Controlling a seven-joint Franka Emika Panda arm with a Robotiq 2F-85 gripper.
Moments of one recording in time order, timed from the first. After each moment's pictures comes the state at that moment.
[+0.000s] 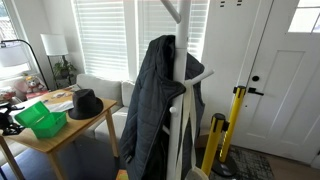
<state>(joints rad) 0.54 0.47 0.36 -1.88 -1.35 1.08 0.78</state>
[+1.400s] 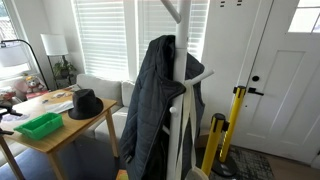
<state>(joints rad) 0.47 0.33 0.40 -1.83 -0.99 1.43 0.52</state>
